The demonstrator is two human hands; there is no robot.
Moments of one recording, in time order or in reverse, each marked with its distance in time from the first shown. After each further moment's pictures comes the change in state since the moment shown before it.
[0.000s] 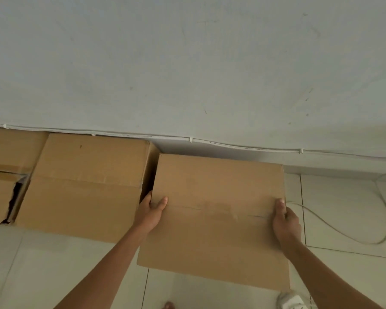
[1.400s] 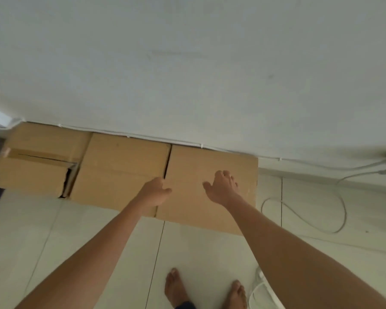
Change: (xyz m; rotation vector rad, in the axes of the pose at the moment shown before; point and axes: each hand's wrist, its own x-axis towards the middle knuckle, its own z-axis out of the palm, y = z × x) left_hand -0.132 0.101 -0.113 0.562 -0.204 0.088; right_hand -0.173 -0.168 0.012 -0.775 -0.362 -0.489
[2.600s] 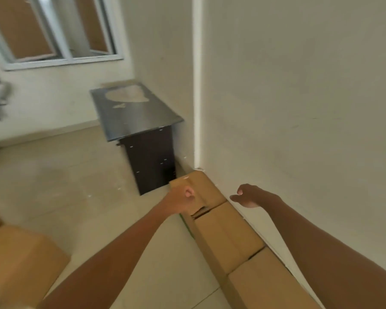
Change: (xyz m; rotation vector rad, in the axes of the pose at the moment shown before) left_hand -0.505 -0.119 -0.172 -0.542 0.779 -0.066; right_hand -0.397 -0.314 -0.201 -0.706 -0.136 -0.804
